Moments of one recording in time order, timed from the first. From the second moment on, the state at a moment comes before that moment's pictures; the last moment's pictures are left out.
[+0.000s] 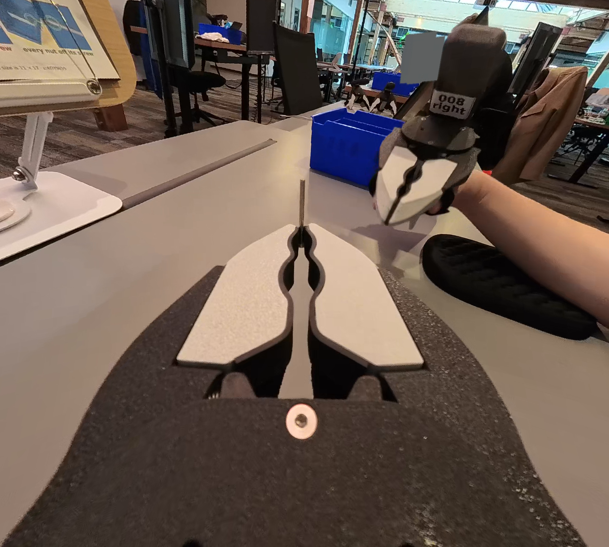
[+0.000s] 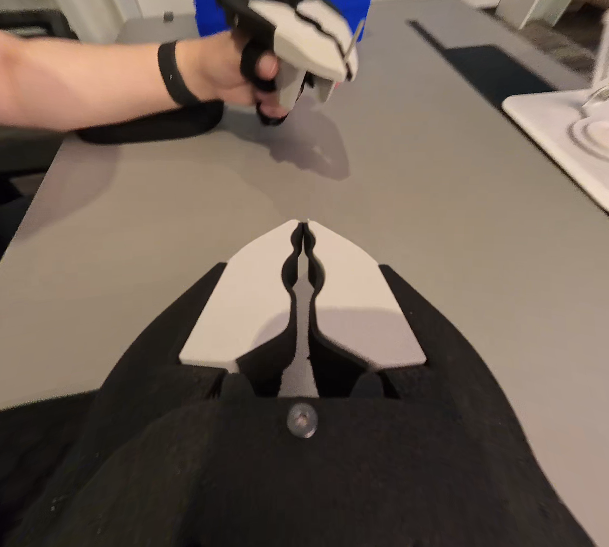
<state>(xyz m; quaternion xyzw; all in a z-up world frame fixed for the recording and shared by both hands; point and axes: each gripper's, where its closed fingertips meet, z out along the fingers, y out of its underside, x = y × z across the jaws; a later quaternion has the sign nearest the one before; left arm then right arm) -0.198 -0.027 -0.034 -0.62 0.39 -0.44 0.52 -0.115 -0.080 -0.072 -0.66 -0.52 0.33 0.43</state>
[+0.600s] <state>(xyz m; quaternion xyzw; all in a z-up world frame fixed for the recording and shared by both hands) -0.197 -0.028 -0.037 -0.62 0.39 -0.45 0.51 -0.117 -0.113 -0.138 -0.71 -0.62 0.20 0.27</state>
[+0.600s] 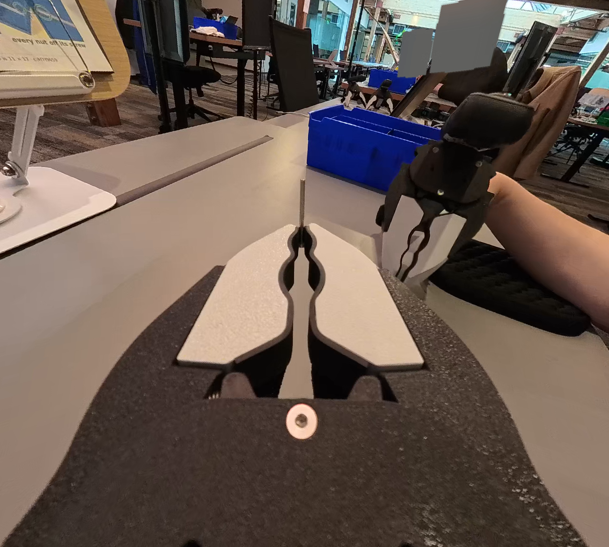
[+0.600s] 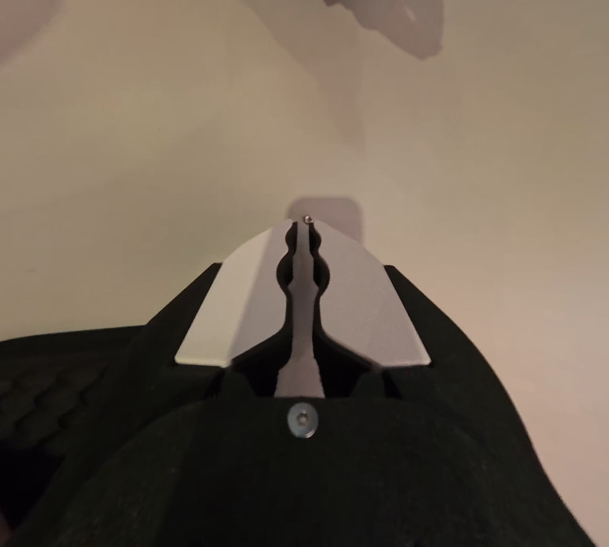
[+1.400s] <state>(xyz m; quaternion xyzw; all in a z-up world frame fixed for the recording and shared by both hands) -0.195 -0.029 -0.037 -0.62 0.40 -0.45 0.51 -0.125 -0.110 -0.151 -0.71 -0.63 0.18 0.26</state>
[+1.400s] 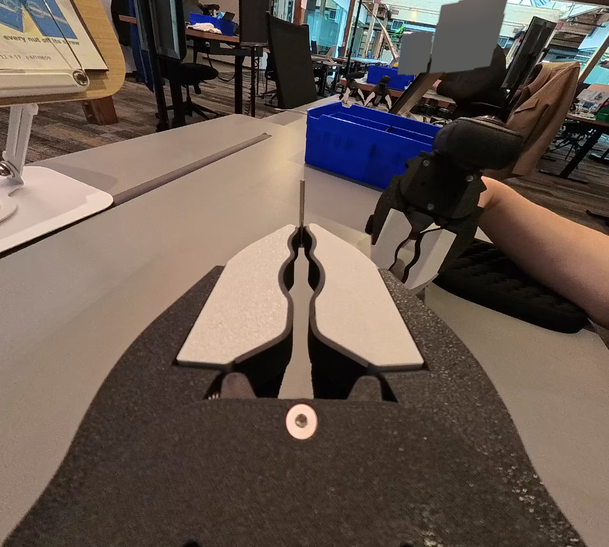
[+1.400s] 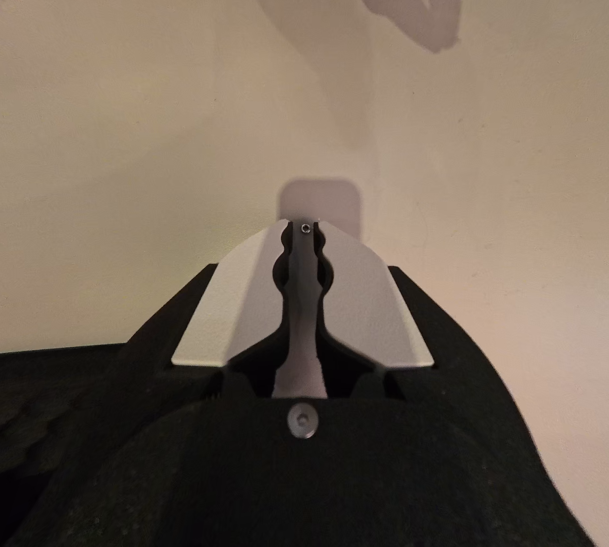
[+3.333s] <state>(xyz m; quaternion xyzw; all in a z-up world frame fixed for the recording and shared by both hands) -0.192 -0.036 -0.030 -0.61 0.39 -0.47 0.51 0.023 -0.106 0.056 -0.70 -0.53 -0.05 0.47</state>
